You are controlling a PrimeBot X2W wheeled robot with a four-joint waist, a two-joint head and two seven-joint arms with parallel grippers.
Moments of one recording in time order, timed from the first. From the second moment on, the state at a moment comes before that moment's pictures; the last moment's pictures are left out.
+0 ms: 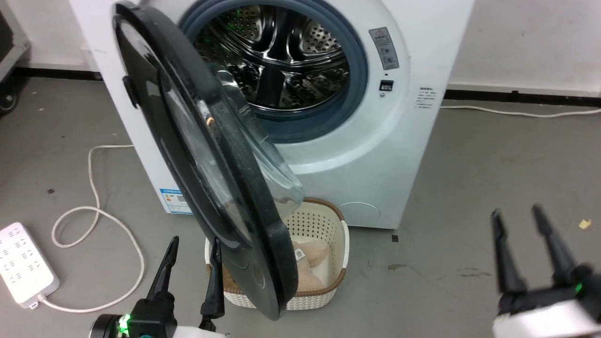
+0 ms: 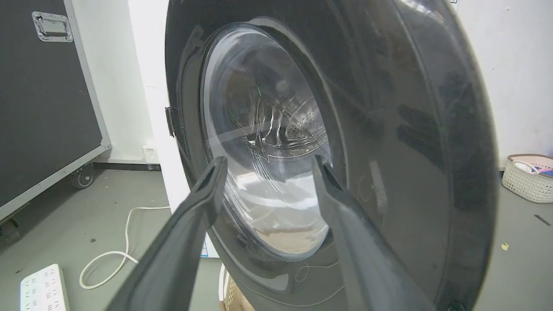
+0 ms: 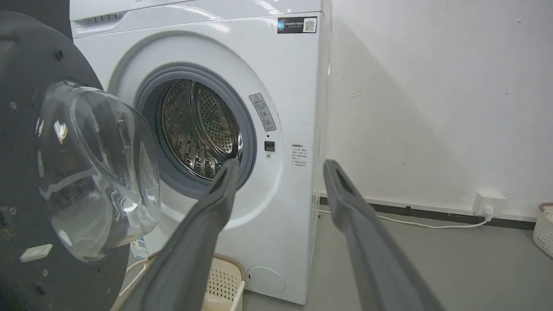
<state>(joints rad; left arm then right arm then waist) 0.07 0.11 -0.16 -0.06 -0.12 0.10 -0.26 0.02 -0.15 -0.03 -0.08 0.19 0.13 -0.24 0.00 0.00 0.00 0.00</state>
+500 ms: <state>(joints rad) 0.08 0.10 -0.15 -0.04 -0.12 0.09 -0.26 0.09 -0.06 -0.05 -0.09 0.09 0.13 -0.26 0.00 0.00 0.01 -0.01</state>
